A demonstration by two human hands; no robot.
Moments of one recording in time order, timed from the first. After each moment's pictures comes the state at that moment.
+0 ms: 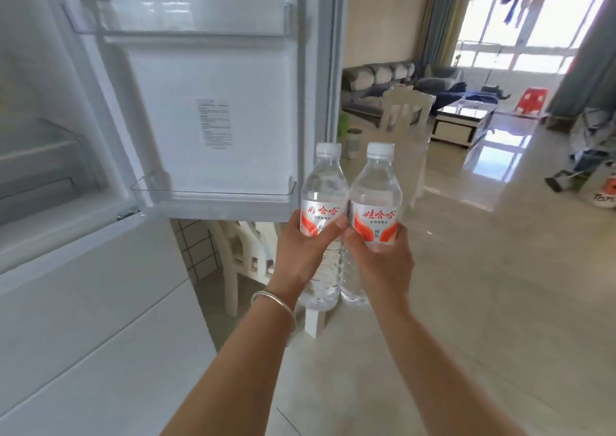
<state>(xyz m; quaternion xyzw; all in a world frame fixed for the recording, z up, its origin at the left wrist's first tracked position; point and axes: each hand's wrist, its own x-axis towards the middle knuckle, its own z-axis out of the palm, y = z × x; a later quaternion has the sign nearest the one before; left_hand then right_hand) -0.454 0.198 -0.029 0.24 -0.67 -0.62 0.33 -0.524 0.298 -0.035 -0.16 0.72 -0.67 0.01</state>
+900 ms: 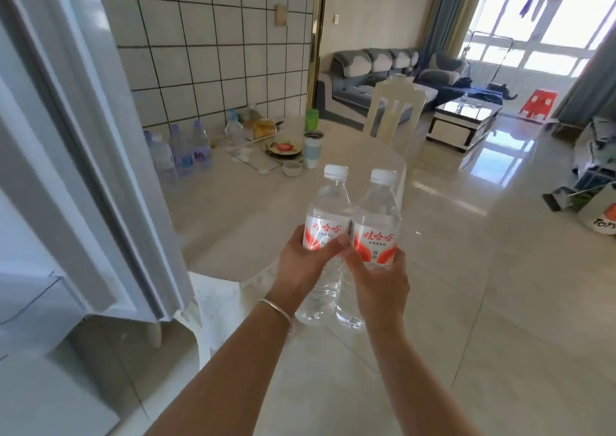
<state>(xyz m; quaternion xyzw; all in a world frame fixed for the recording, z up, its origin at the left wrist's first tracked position) -0.849 0.173 -0.082 0.29 -0.64 -0.66 0.28 -0.905 0.278 -0.077 -0.11 0.77 -0.63 0.05</state>
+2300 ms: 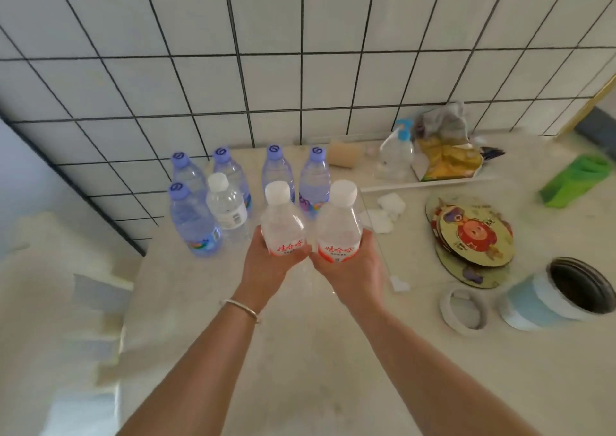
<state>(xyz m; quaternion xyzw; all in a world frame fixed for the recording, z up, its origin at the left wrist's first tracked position) -1.023 -0.397 -0.195 0.57 -0.44 -0.51 0.46 -1.163 -0.366 -0.168 -0.44 0.74 -0.40 0.32</state>
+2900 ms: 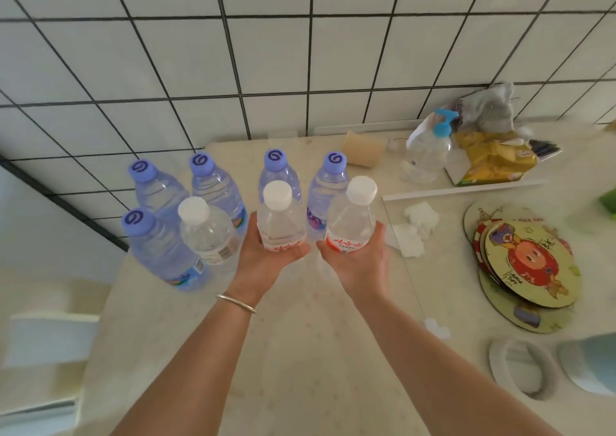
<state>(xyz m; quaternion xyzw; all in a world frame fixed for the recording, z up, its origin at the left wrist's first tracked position) -1.013 -0.508 -0.259 0.58 -0.43 -0.51 0.46 -1.164 -0.484 -0.234 -0.41 0.73 -0.42 0.34</state>
